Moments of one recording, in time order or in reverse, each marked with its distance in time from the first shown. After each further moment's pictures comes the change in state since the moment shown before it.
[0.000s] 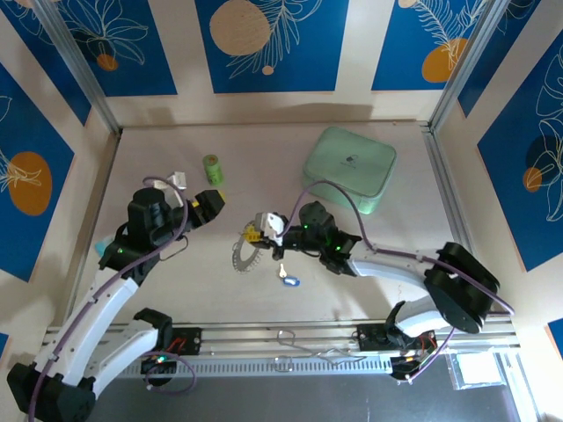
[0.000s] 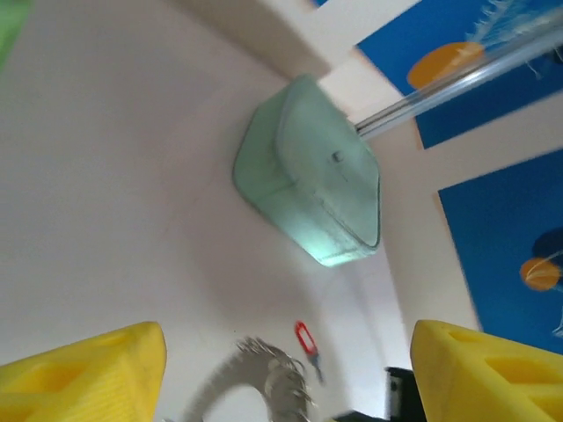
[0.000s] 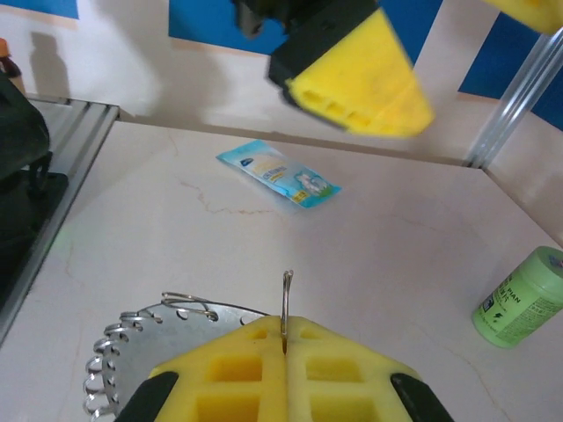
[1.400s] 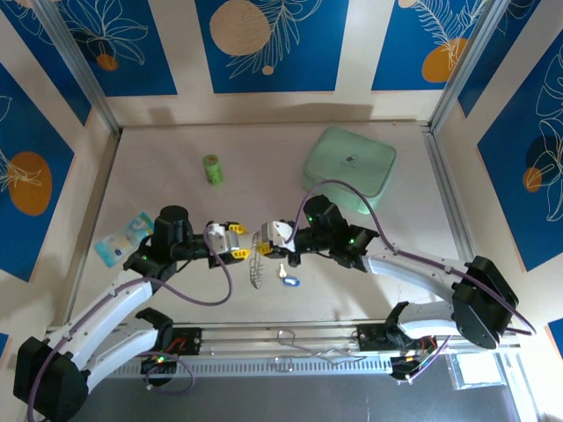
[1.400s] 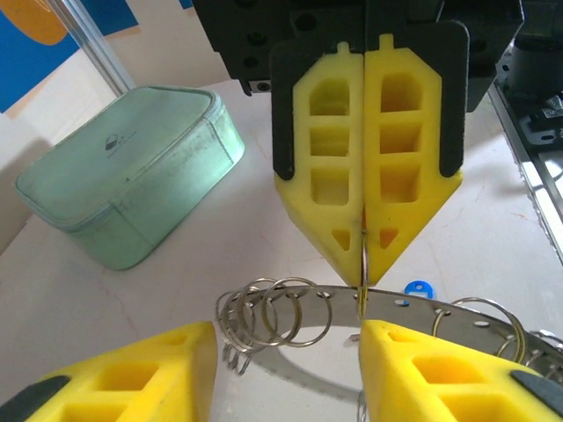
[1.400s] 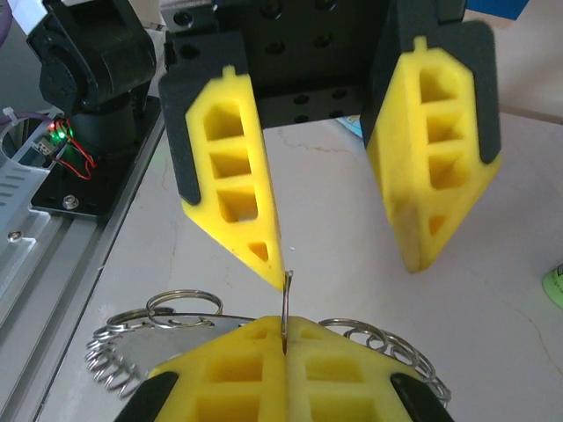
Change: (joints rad) left arm -0.117 0.059 -0.239 0.172 0.467 1.368; right arm -0.026 -0.108 0.078 -0.438 -0.126 -0.180
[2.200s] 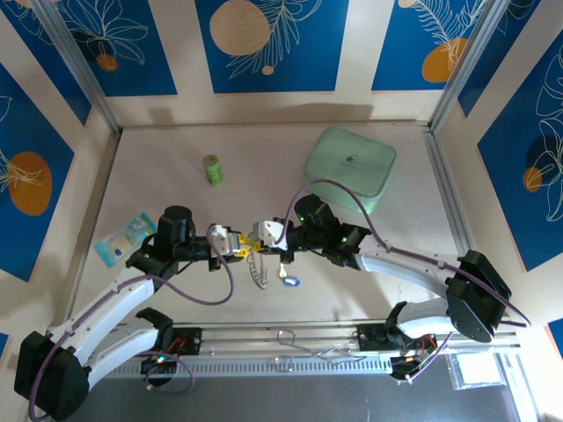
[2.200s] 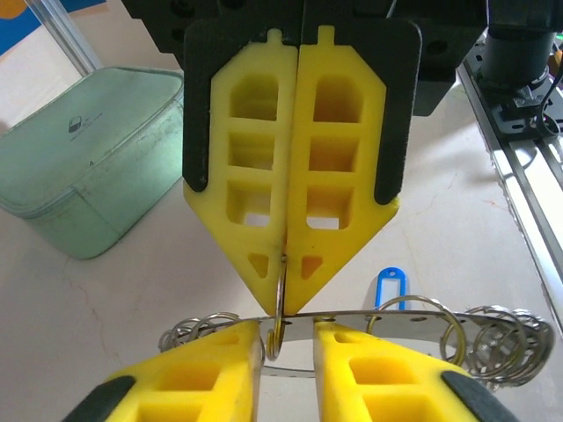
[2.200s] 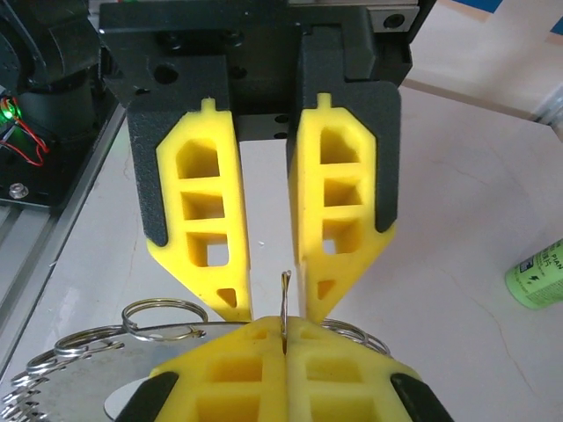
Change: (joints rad) left arm -0.003 0.023 0.000 -0.040 0.024 0.006; right arm 0.039 0.049 0.050 -0.015 0.115 -0.045
